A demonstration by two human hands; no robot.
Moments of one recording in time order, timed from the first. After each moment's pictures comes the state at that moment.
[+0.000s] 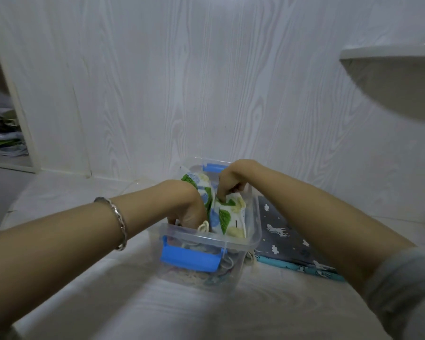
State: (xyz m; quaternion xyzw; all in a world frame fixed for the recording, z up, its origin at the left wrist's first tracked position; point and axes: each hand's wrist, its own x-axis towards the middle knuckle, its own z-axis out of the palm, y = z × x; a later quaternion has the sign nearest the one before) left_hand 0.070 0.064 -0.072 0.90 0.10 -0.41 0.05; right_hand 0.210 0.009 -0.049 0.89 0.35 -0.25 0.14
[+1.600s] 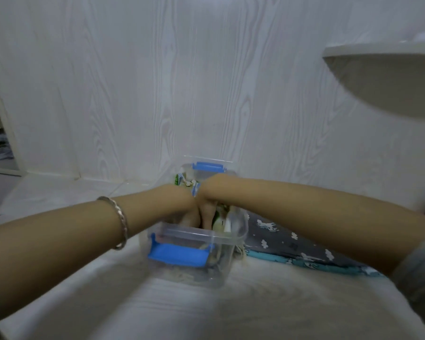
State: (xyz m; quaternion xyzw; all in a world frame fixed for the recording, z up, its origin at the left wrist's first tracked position) left_hand 0.061 0.036 -0.065 0.91 0.13 -0.38 -0.01; right_hand 0.106 -0.017 -0.036 0.80 0.45 -0.17 0.35
